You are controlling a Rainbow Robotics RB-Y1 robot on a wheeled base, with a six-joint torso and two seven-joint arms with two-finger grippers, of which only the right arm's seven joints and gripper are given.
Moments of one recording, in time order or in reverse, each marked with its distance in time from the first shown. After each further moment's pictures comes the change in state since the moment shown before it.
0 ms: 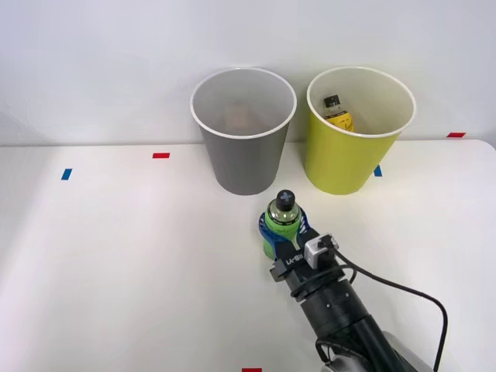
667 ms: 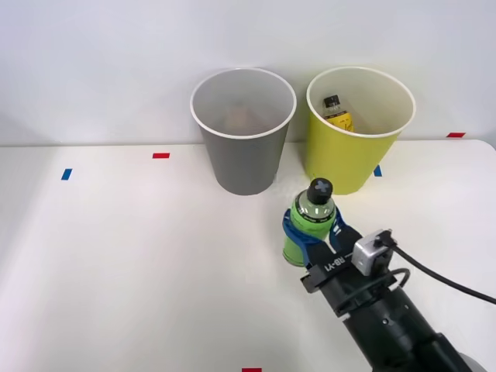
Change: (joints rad) arm 0.253 -0.207 -0.057 -0.561 -0.015 0.255 -0.060
